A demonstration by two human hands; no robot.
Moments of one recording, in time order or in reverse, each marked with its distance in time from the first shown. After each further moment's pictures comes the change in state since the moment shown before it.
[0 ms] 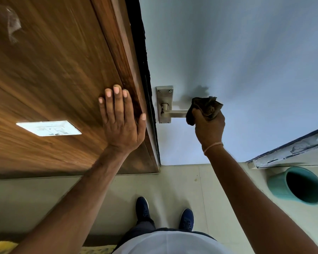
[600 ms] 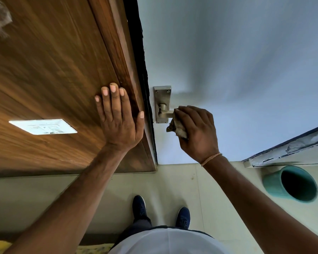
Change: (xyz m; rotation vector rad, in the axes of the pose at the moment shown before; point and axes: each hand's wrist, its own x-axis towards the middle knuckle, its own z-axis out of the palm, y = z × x) left_hand 0.002 0.002 0.006 0.006 0.033 -0.014; right_hand -0.016 0.018 -0.016 -0.800 -0.209 -1.044
